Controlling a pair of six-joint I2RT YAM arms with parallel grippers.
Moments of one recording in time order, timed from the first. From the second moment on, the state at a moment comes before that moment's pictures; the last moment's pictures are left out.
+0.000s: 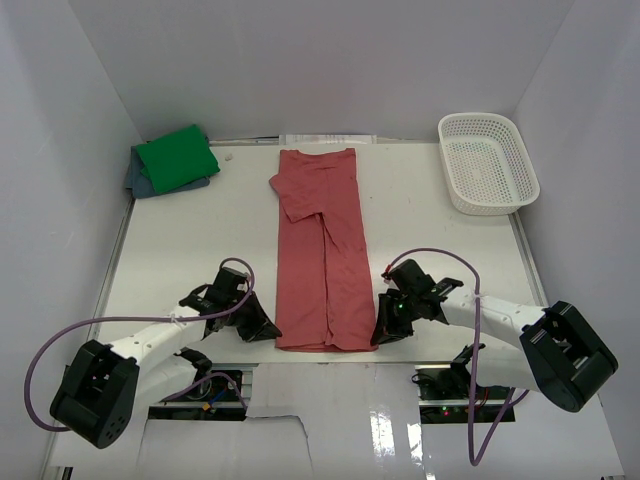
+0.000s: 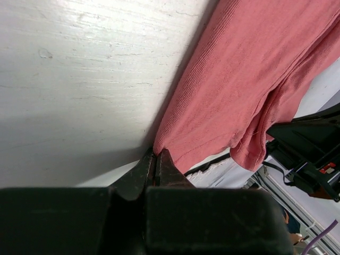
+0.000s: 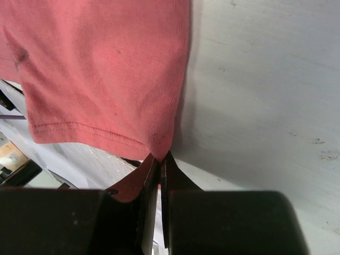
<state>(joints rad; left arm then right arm) -0.49 1.03 0.30 -0.34 0.40 -1.01 0.70 1.21 0.44 -0.40 -0.44 0.72</state>
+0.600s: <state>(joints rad) -0.49 1.06 0.46 -0.45 0.42 -0.99 0.70 1.18 0.58 -0.48 -0.48 0.67</state>
